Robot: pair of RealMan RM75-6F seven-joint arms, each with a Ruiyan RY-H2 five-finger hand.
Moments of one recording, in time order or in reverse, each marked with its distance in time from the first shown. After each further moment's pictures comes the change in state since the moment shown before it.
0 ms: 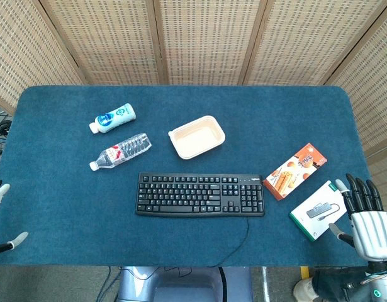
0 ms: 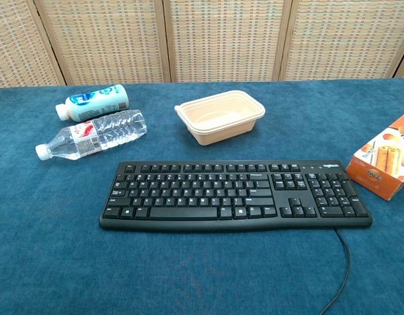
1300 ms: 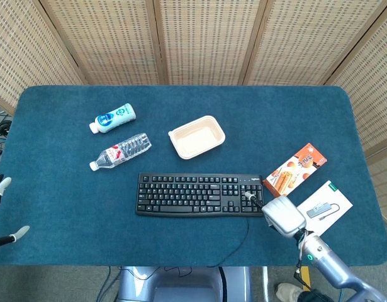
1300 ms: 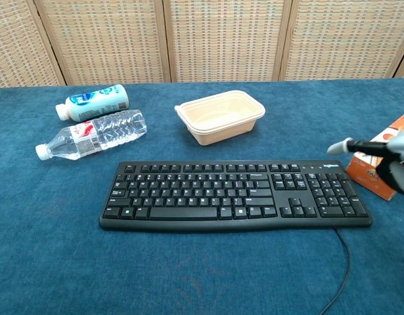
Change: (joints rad) left arm -0.035 0.008 -0.029 -0.022 -0.062 -0.068 0.009; right arm 0.392 -0.050 -0.011 -0.106 0.058 -0.700 -0.192
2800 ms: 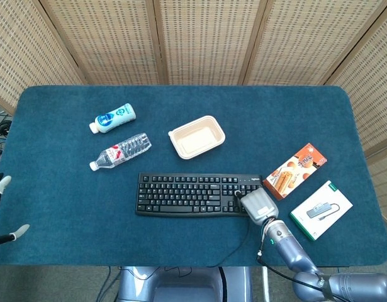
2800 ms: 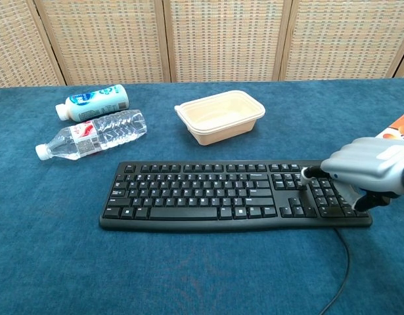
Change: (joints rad) left arm -0.007 0.003 -0.004 -0.006 -0.011 -0.011 0.004; right arm 0.290 -0.204 -0.036 -0.087 0.789 0.058 -0.656
